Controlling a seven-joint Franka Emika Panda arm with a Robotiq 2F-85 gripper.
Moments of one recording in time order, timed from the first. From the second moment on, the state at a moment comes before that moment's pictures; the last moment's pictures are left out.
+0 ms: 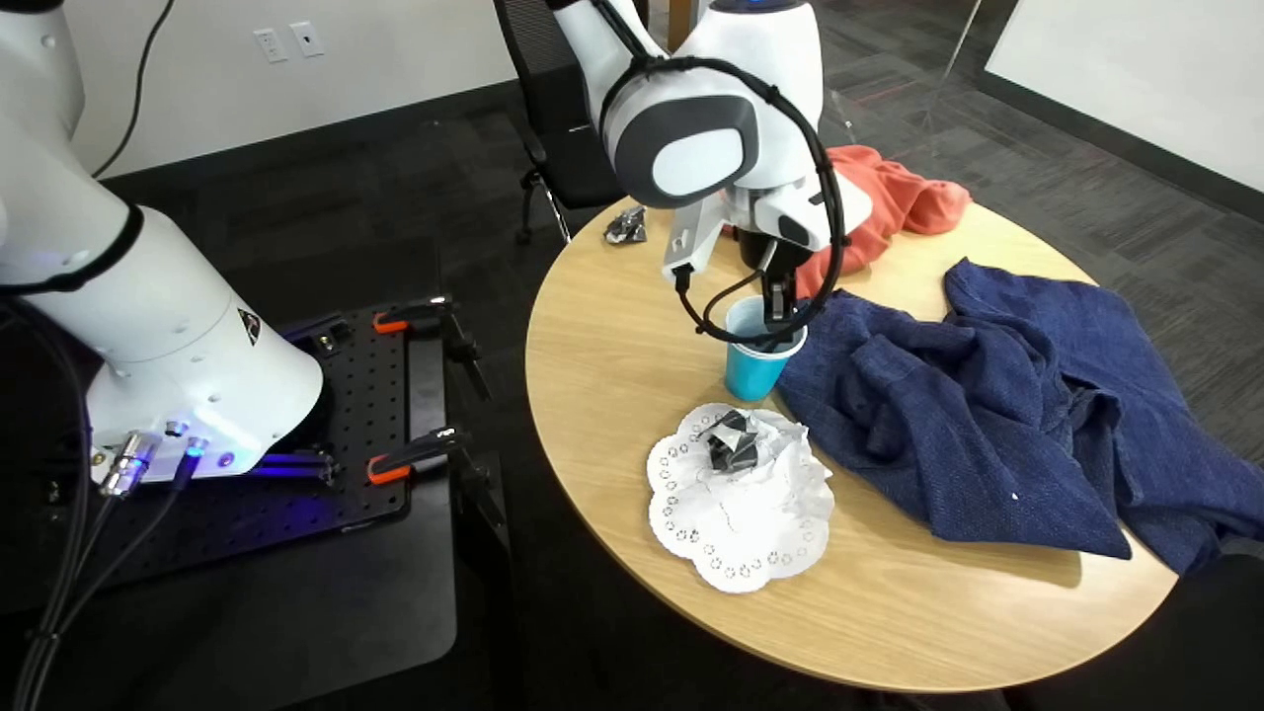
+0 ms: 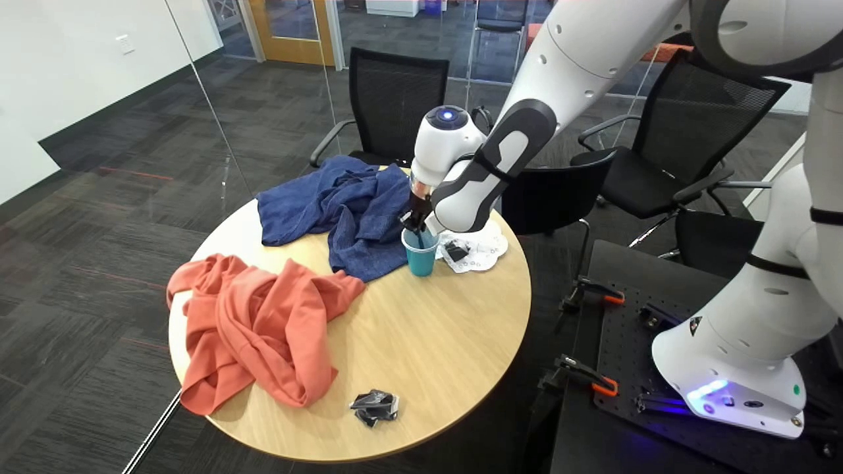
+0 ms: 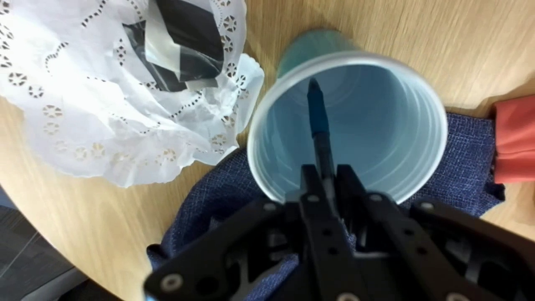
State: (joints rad) arm 0.15 0.52 -0.27 -2.21 -0.02 2.96 0.42
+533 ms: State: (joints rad) arm 0.28 0.28 -0.42 -2.39 -0.11 3.02 0.44
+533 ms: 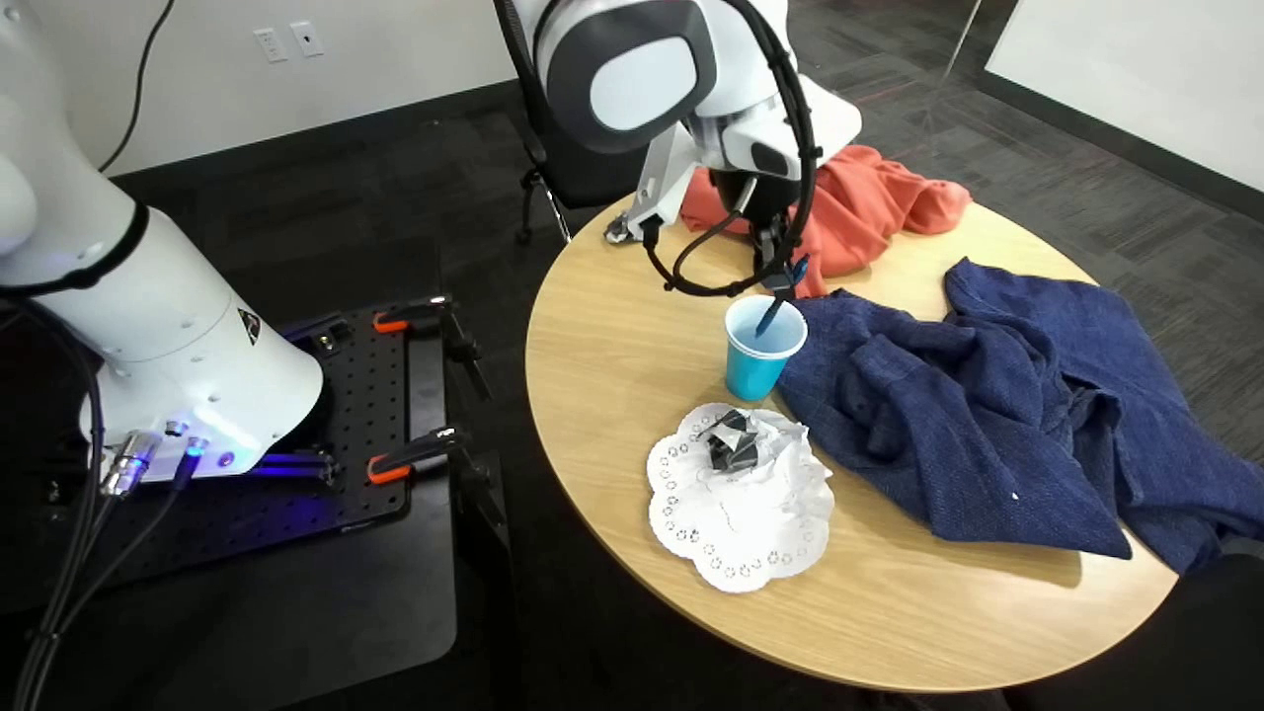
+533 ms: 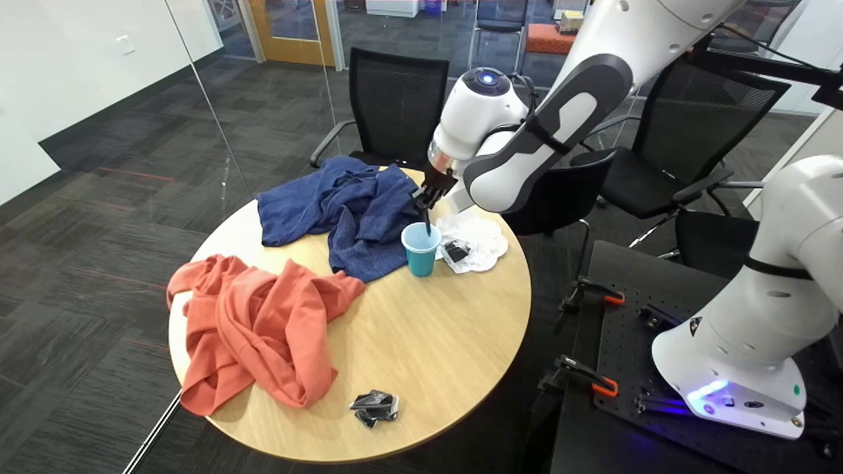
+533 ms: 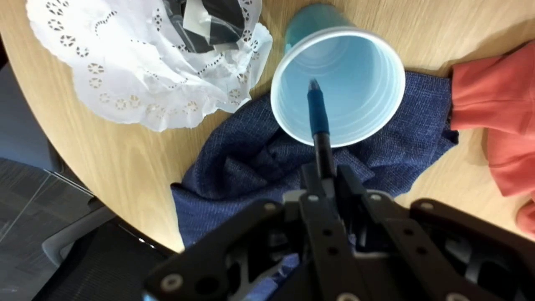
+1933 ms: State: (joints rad) arm 0.46 -0.03 -0.44 -2.56 -0.32 2.86 0.47
